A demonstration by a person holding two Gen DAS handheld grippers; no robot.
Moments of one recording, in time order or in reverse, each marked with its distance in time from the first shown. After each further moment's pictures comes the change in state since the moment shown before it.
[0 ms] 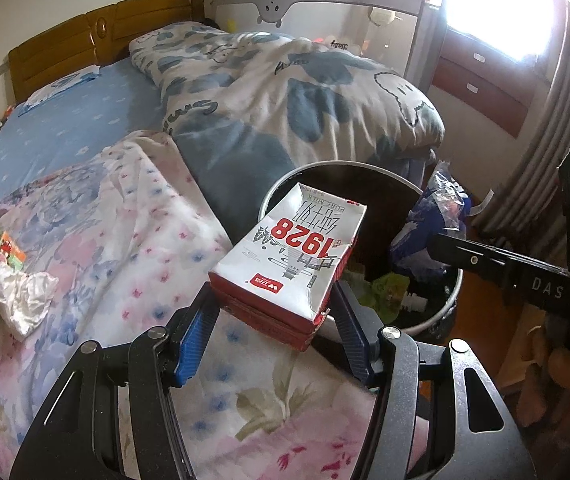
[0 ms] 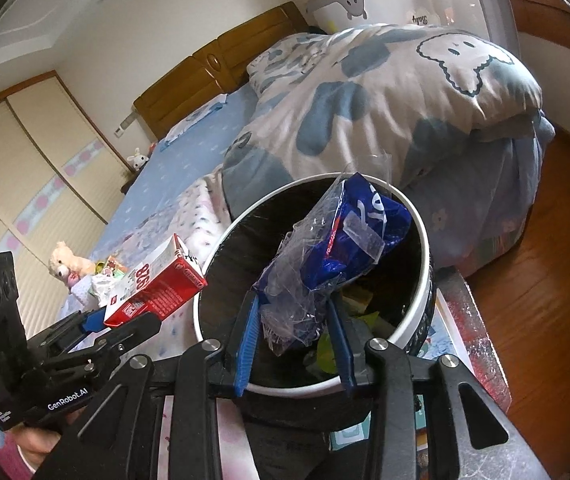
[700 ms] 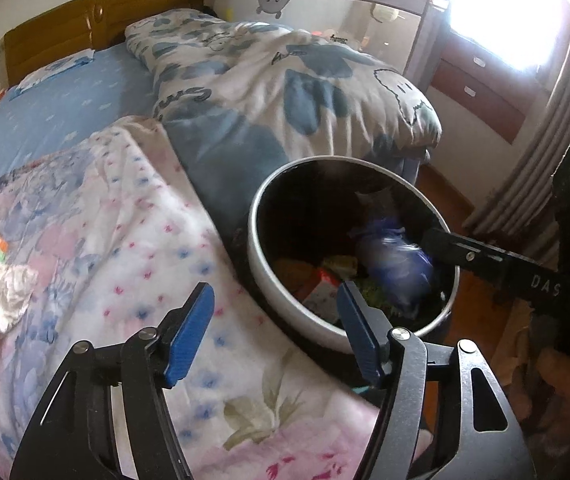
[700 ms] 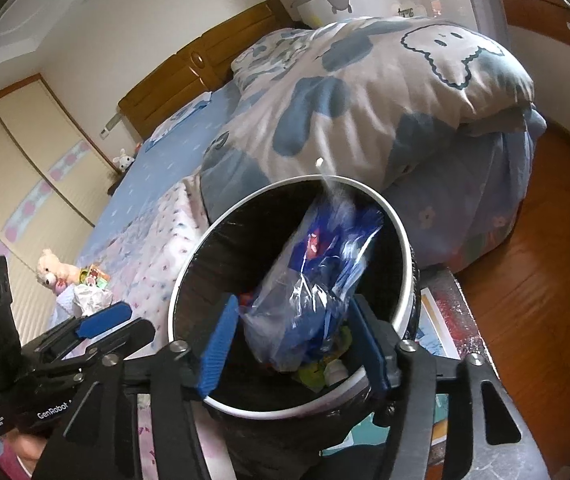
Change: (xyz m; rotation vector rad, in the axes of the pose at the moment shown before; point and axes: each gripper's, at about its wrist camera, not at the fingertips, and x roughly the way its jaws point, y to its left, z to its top) left arm 0.010 0.006 -0.001 -0.052 0.032 -0.049; right arm 0.010 -0.014 0.010 0.034 0.013 -0.043
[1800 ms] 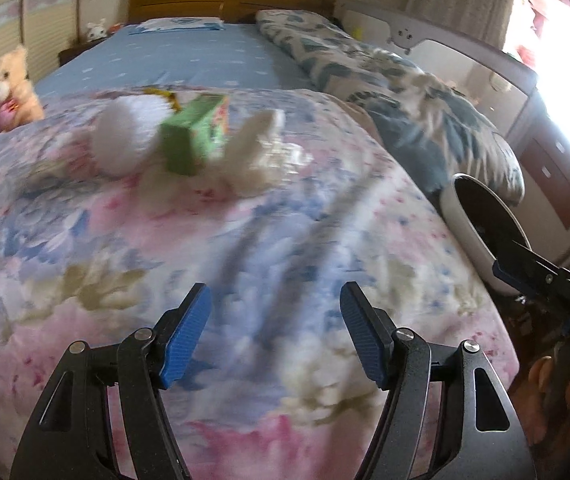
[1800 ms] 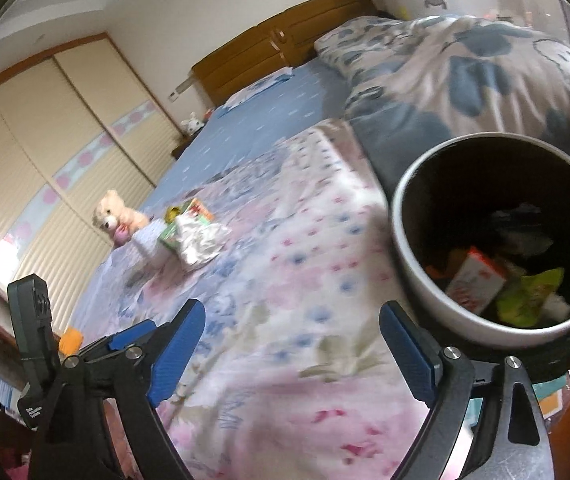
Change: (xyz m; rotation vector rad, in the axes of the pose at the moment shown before) left arm -0.090 0.168 -0.110 -0.337 -0.055 0.202; right arm 0.030 0.152 -0.065 -0.161 0.055 0.195
